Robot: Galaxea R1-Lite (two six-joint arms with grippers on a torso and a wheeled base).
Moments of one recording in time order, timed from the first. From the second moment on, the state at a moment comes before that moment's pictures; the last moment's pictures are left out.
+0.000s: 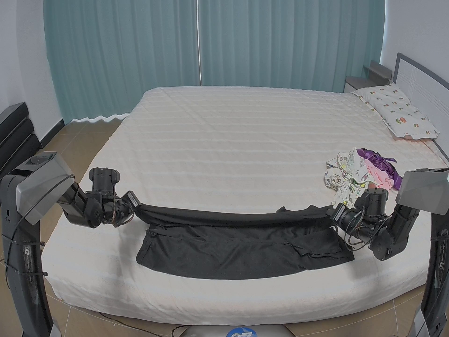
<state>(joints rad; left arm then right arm) -0.03 2.36 -1.10 -0.56 -0.10 -0.71 0.11 2.34 -0.64 -1.25 0.12 0.66</state>
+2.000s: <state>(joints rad) -0.12 2.28 -0.63 -0.77 -0.18 -0.41 0.04 2.22 -0.36 -1.33 0.11 0.71</state>
